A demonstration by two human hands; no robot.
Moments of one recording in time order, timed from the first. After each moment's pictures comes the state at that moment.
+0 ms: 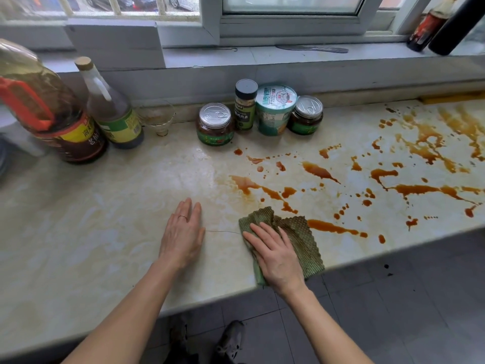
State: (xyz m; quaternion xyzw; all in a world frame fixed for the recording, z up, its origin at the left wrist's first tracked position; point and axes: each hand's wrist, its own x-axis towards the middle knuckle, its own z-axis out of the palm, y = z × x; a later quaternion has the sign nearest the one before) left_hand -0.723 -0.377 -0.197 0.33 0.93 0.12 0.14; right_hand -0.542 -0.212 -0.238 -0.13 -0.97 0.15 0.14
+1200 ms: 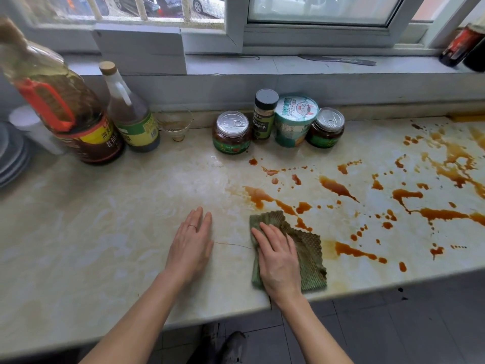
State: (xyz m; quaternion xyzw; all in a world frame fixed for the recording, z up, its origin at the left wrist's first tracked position) left_hand -0.724 -0.378 -0.195 0.32 0.92 0.15 0.14; right_hand -0.579 -0.221 -0.234 -0.22 -0.96 0.15 0.13
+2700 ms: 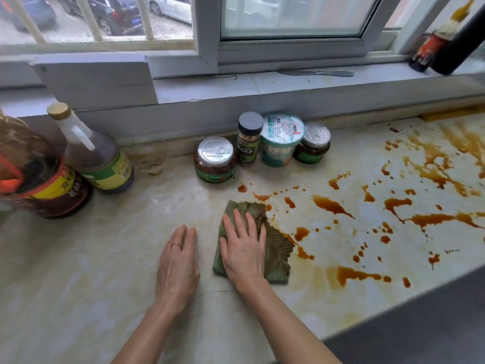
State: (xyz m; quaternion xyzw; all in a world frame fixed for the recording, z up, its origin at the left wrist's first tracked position) left_hand -0.781 -0.352 -0.192 0.27 0.94 0.18 0.10; right_hand -0.714 -0.227 -0.219 -0.31 -0.94 0.11 0.08
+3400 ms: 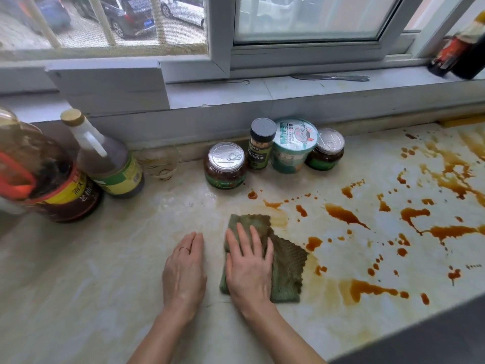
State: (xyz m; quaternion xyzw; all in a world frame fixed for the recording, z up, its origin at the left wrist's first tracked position) left_hand -0.790 -0.347 -0.183 0.27 0.95 0.14 0.10; right_hand -0.710 -0.245 -0.232 -0.28 -0.95 0.10 0.12
